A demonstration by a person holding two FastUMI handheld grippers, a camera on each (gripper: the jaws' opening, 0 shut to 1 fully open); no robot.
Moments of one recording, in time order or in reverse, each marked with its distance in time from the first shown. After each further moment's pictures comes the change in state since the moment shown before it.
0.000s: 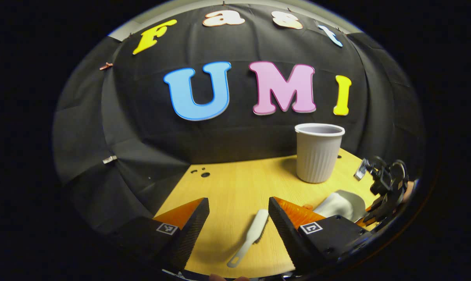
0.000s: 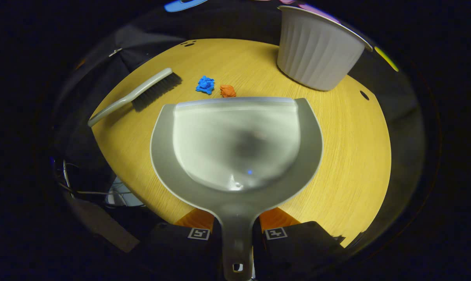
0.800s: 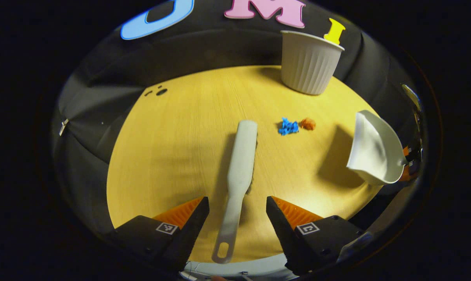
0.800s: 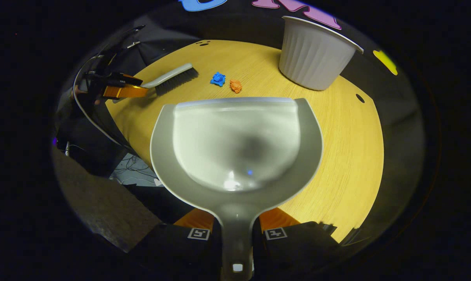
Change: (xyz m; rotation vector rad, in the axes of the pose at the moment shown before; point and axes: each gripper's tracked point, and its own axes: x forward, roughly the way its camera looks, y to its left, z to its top) left arm 0.076 -0.018 -0.188 0.074 0.671 -0.208; right arm -0.046 -0.009 -0.049 -0.030 0.001 0.017
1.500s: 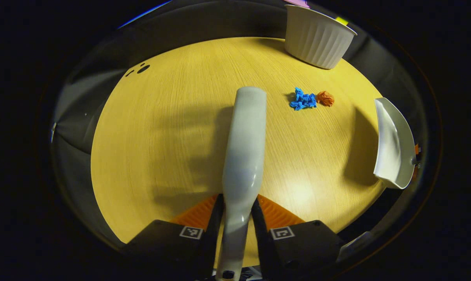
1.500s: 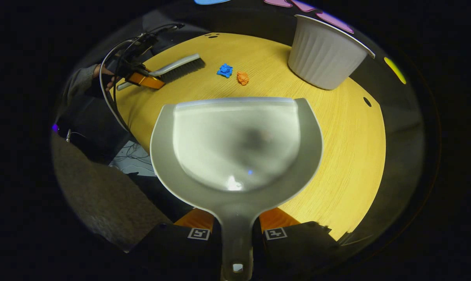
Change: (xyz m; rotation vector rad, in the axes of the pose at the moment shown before) left arm 0.046 0.000 -0.009 0.029 0.175 -0.034; right arm 0.003 0.002 -0.005 -0.083 0.068 0.026
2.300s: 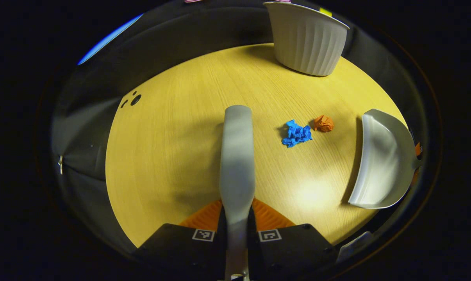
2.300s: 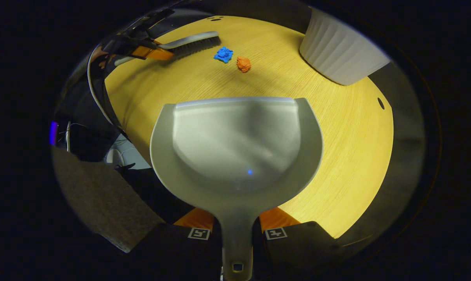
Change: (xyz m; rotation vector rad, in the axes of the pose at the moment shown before) left arm 0.005 -0.020 0.079 0.117 -0.050 0.090; right arm 0.019 -0.018 0.012 -0.046 0.187 0.020
